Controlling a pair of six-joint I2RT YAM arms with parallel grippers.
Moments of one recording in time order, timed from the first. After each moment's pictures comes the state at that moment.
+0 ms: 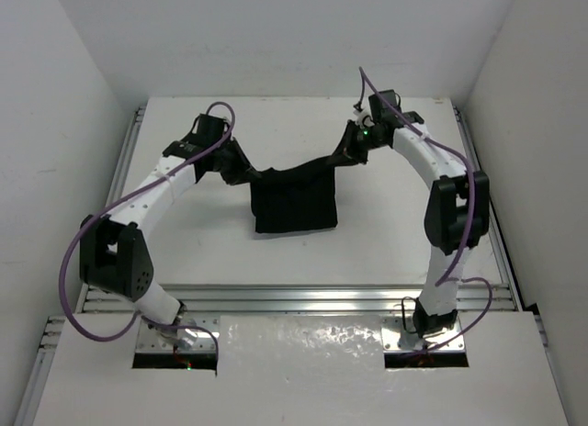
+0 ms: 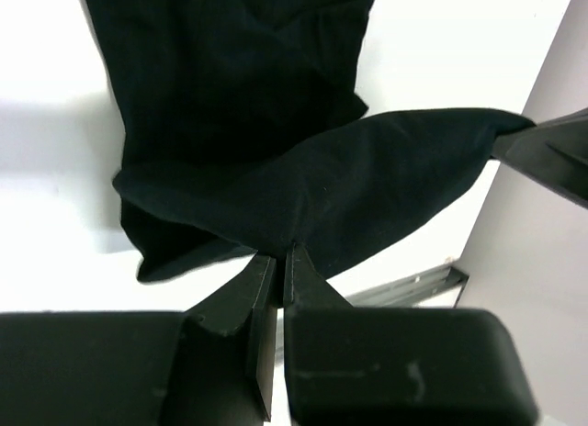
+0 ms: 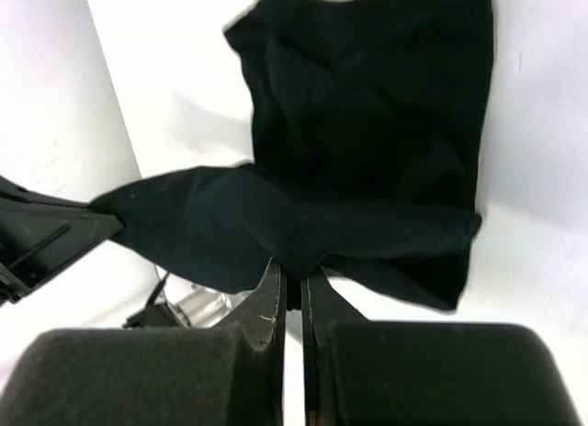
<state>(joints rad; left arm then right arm) -0.25 1.54 1.29 -0.63 0.31 -0.80 0.21 1.93 1.61 -0.68 -0.62 0.55</state>
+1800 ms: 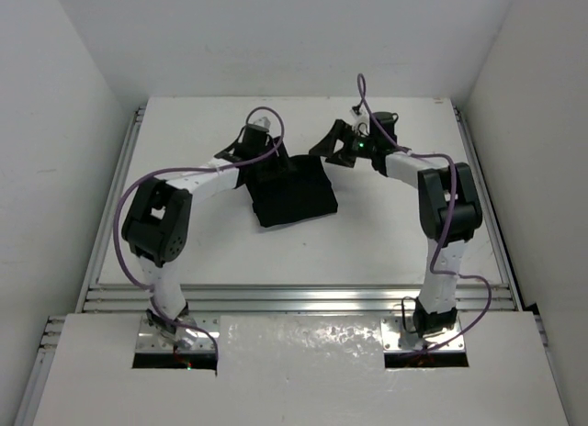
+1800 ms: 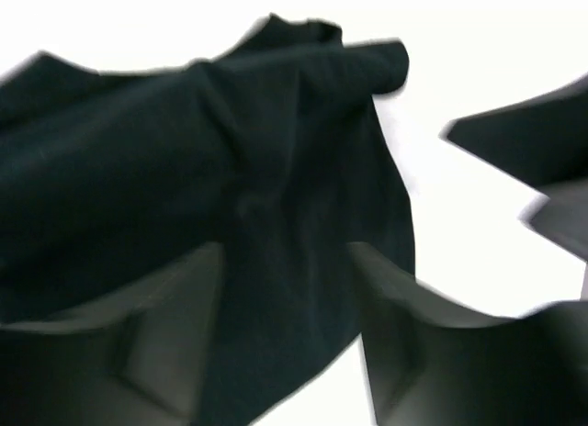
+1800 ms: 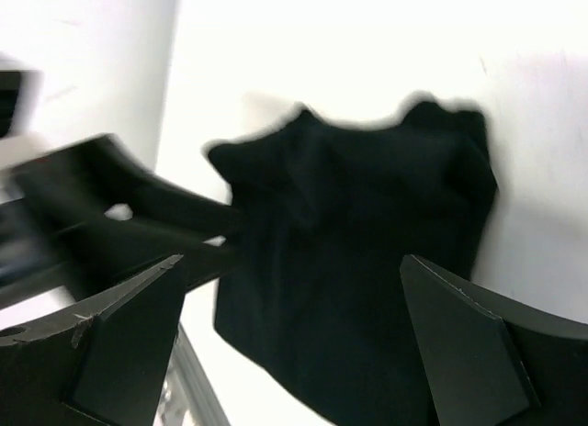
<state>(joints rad) -0.41 1.87 1.30 -0.15 0.10 -0.69 0.20 2.06 1.31 0.20 -0.73 0.63</state>
